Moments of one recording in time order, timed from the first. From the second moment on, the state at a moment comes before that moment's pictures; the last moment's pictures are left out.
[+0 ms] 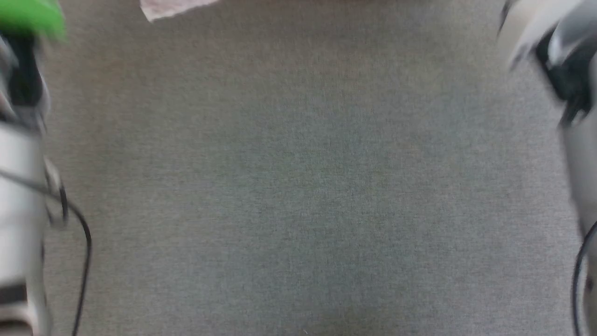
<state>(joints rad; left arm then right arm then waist) -0.94 0.42 -0.10 0.32 -0.65 -0.04 -0.08 -0.95 -0.28 0.17 0.32 0.20 0.13 0.24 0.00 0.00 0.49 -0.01</state>
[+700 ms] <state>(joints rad) 0.12 0.42 -0.17 0.01 -0.72 0.14 0.14 -0.01 -0.09 -0.12 0.07 0.18 0.13 0.25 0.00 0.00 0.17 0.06</state>
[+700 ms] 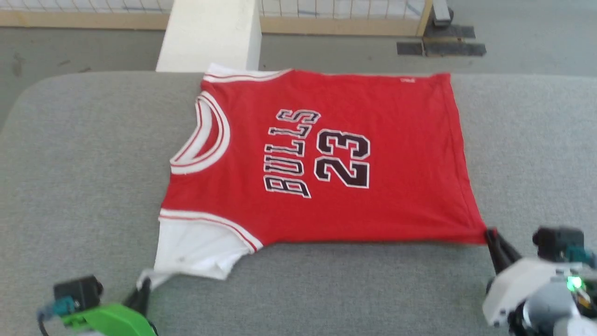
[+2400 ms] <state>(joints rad) -0.48 0.41 -0.30 0.27 -0.46 0.11 0.12 -0.26 -0.16 -0.03 0.08 0.13 0.13 0.37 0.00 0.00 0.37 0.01</state>
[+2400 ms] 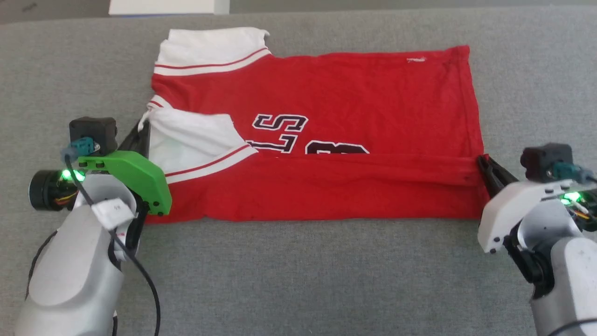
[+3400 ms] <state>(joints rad) -0.18 0.35 -0.22 0.24 -0.52 0.20 -0.18 -0.12 -0.08 -0.08 0.03 0.20 0.13 0.13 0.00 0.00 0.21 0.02</state>
